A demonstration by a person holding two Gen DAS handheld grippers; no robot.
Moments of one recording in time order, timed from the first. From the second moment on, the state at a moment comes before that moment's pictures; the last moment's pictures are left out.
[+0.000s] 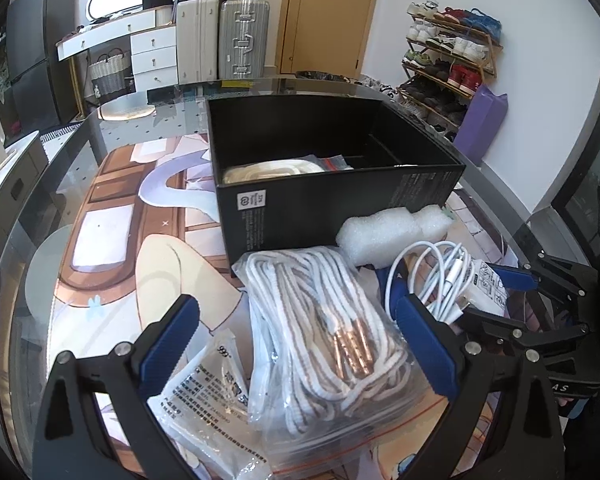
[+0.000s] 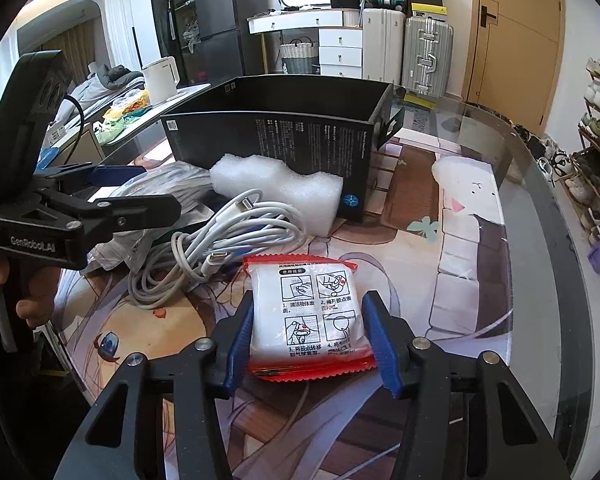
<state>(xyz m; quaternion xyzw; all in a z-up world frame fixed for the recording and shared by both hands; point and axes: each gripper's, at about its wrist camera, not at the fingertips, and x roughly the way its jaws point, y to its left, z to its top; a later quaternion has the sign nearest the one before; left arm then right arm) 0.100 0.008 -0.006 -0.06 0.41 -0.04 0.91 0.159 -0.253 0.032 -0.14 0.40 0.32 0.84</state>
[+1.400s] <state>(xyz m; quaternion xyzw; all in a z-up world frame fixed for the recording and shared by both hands) 0.067 0.025 0.051 -0.08 0.31 -0.06 0.95 0.139 -0.267 0.086 -0.11 0.33 0.33 0.88</state>
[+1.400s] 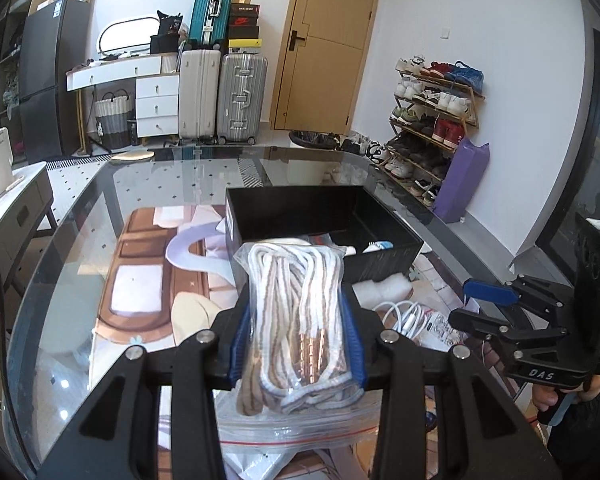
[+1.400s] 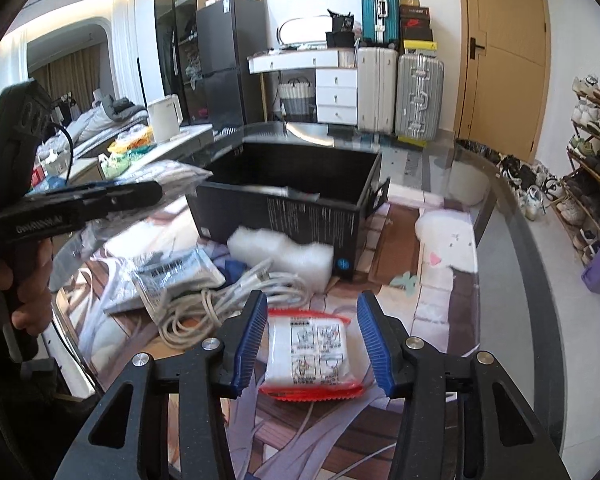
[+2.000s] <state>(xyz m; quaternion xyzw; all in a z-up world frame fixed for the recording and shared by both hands) 0.080 0.024 0.052 -0.08 0.31 -0.06 0.95 0.152 -0.259 0.043 -0.16 0.39 0.33 0.84</state>
